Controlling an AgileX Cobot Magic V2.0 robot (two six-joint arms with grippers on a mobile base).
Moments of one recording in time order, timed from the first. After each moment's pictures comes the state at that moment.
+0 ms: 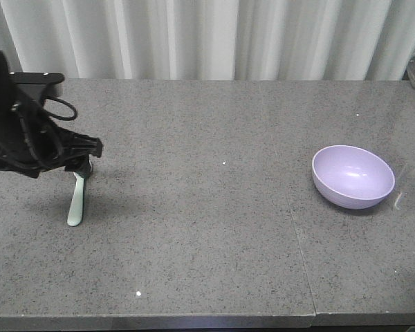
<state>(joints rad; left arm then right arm) -0.24 1.67 -1.44 0.05 1.09 -0.28 -0.05 0.82 -0.93 -0.01 1.02 -0.01</state>
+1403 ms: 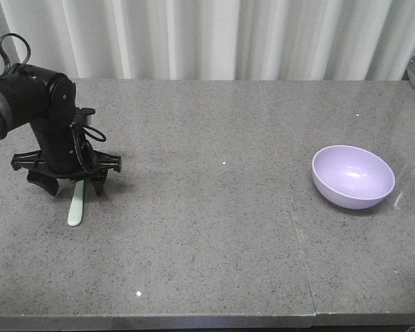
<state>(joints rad) -0.22 2.03 -1.65 0.11 1.17 -0.37 -0.05 0.82 -0.93 -0.01 1.02 -0.01</state>
